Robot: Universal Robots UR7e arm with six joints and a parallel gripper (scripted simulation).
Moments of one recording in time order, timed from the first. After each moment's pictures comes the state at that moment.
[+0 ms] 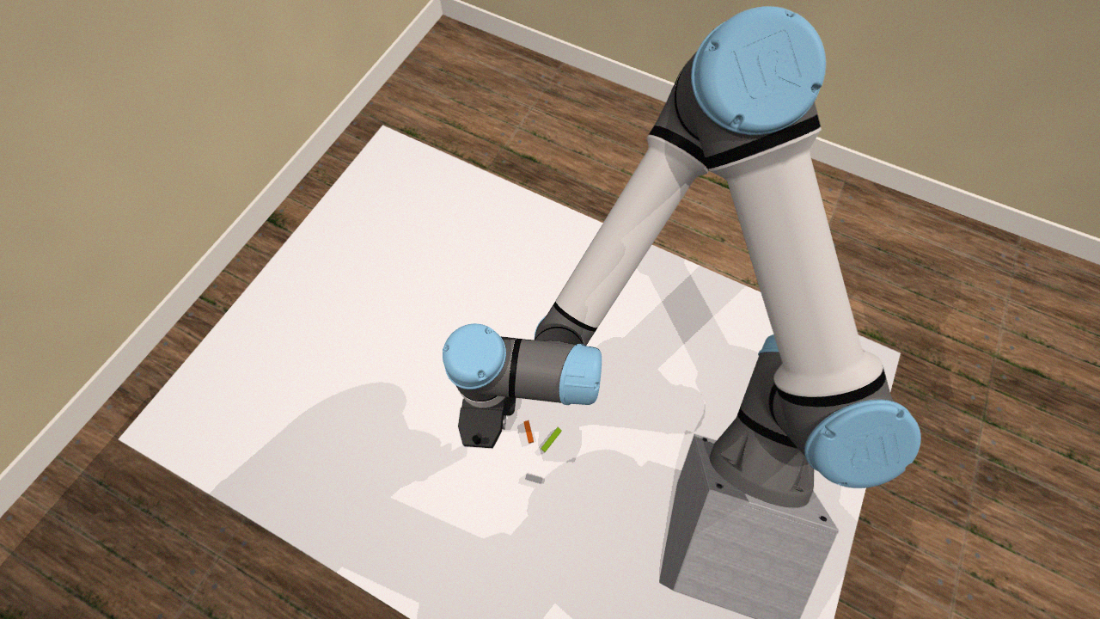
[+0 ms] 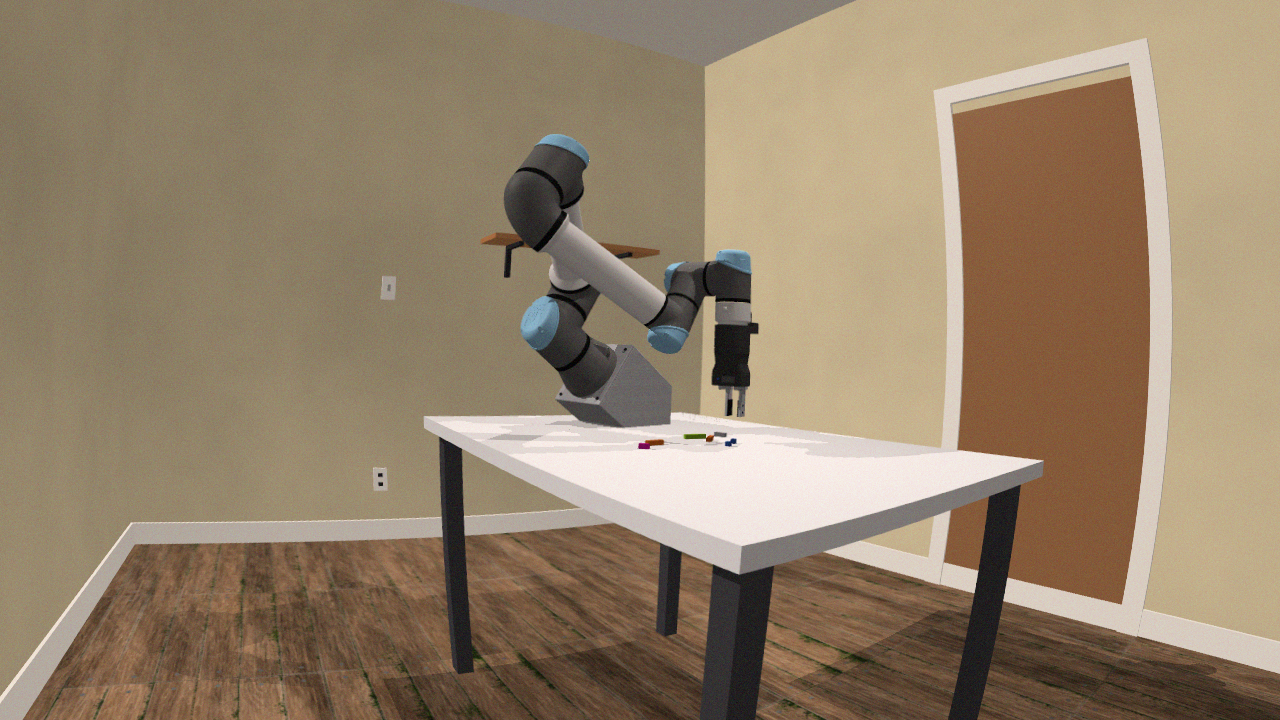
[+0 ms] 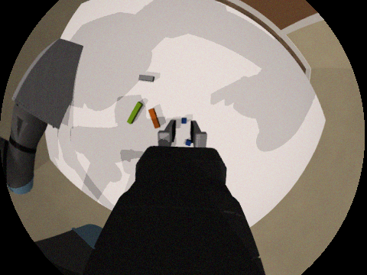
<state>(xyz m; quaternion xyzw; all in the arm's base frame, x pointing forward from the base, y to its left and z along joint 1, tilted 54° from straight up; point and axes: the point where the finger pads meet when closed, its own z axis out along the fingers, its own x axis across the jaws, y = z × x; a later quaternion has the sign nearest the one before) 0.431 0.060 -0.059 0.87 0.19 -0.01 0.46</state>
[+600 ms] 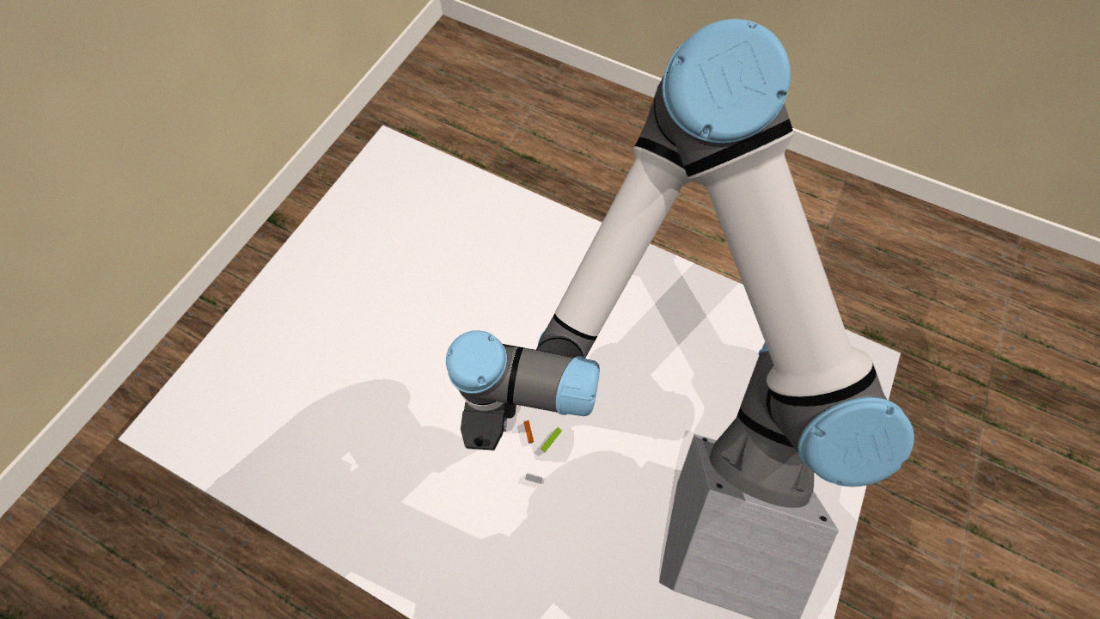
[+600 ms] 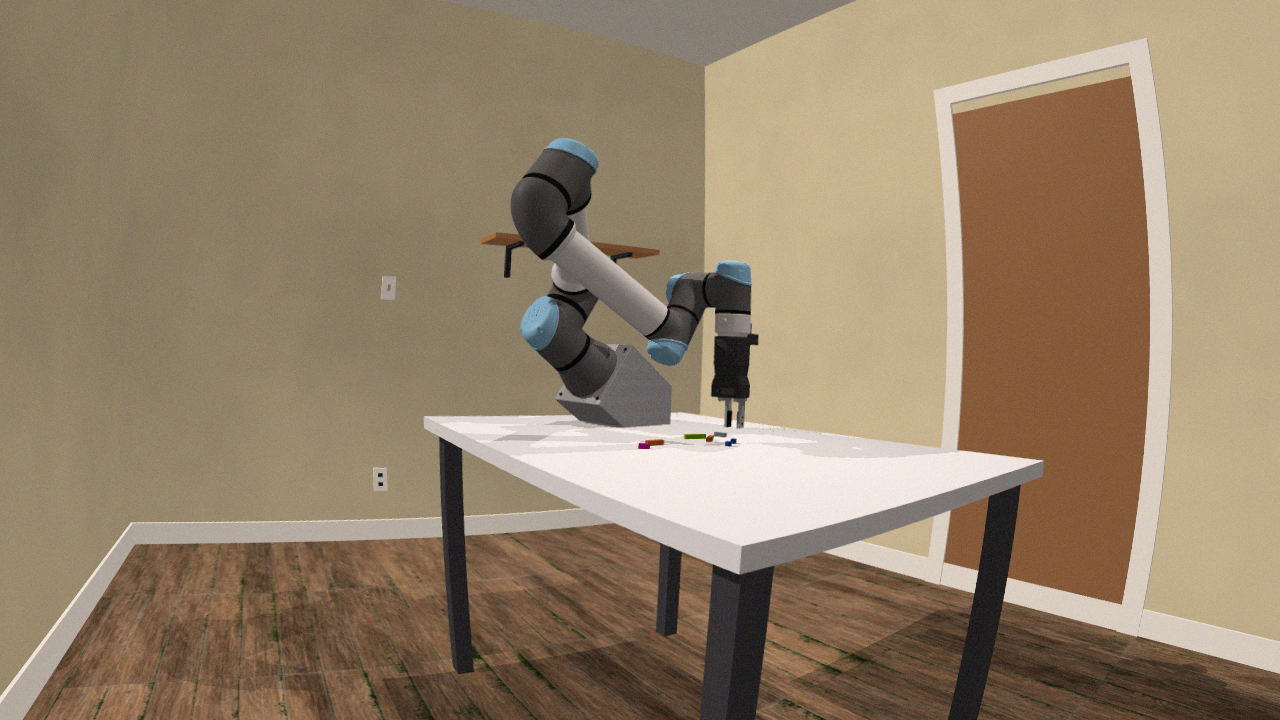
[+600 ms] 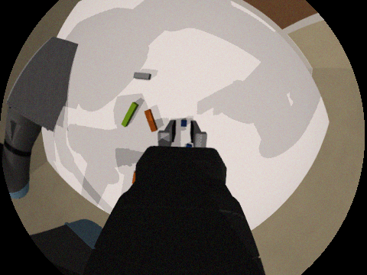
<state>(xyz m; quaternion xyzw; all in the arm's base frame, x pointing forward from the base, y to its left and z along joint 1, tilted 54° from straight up) 0.435 0.041 -0.073 0.87 0.18 -0.01 0.46</state>
